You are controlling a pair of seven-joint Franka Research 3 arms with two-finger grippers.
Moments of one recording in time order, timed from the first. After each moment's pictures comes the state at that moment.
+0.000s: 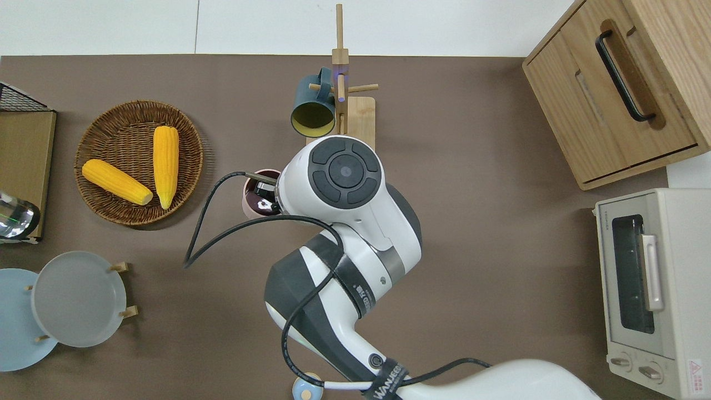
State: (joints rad) left arm 0.02 -0.25 0.25 -2.06 -0.16 2.28 0.22; right arm 0.48 0.55 0.22 -1.28 0.08 2.05 1.01
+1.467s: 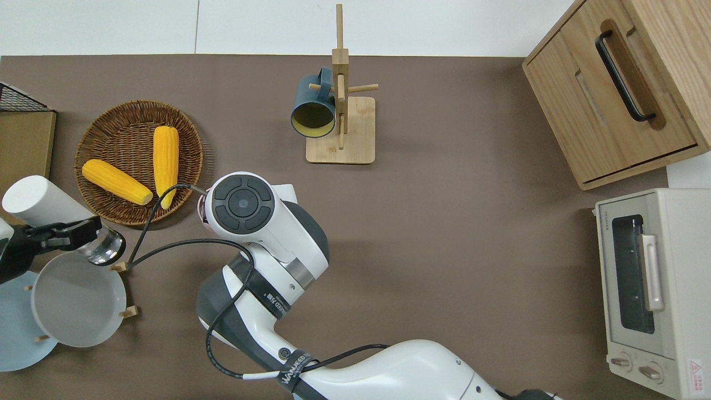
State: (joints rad) left arm -0.09 -0.34 0.17 -2.23 -0.10 2.26 0.11; right arm 0.72 0.87 0.09 -0.94 0.10 2.05 1.34
